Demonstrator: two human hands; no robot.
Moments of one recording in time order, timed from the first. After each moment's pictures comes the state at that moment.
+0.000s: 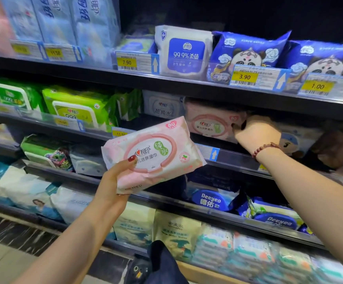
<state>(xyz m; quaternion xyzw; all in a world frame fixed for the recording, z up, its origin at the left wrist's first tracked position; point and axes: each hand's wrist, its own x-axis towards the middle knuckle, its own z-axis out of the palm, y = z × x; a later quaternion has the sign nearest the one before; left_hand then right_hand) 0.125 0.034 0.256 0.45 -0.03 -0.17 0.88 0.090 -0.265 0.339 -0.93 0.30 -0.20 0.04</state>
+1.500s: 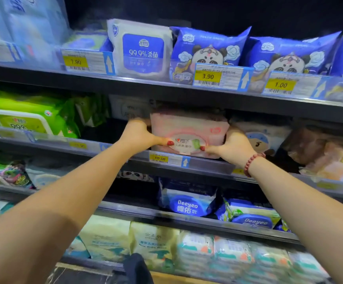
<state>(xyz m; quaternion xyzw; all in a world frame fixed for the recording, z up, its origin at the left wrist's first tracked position) 0.214 -0.100 0.315 0.83 -0.29 -0.04 0.47 0.077 -0.298 0.320 -0.91 0.23 -0.19 0.29</state>
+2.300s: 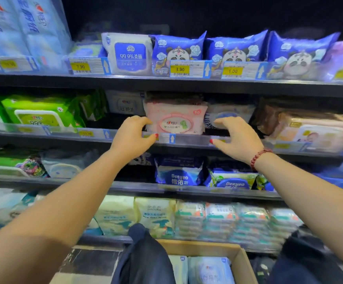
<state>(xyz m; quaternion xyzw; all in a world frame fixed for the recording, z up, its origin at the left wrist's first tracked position) 0.125 -0.055 0.312 0.87 -0.38 0.15 0.28 -0.039 -0.285 0.320 -0.96 0.14 -0.24 0.08</state>
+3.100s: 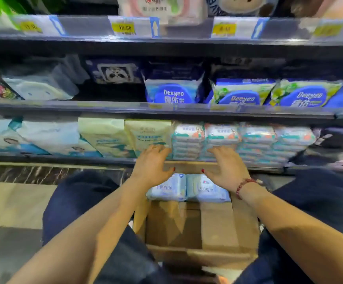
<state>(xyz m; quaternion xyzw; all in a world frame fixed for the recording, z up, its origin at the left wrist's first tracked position) 0.012 -0.052 0.044 0.90 -0.42 -0.08 0.09 -0.131 -0.248 0.037 -0.97 0.17 -0.01 0.15</state>
